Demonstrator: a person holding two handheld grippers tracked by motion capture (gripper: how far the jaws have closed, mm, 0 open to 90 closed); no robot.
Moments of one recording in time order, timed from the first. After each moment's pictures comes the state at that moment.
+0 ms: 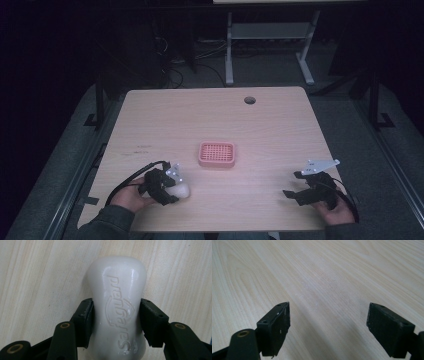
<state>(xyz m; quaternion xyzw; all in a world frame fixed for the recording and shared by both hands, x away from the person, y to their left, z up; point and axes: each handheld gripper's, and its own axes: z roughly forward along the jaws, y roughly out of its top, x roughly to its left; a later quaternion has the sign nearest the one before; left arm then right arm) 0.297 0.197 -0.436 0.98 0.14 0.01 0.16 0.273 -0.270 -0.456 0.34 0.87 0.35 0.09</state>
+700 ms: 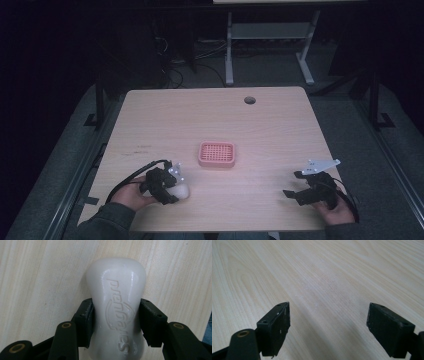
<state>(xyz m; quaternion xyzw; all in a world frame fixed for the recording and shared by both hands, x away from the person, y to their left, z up) 0.302 0.191 -0.434 0.98 0.15 -0.01 0.13 0.273 -0.270 -0.456 0.34 0.87 0.35 0.09</state>
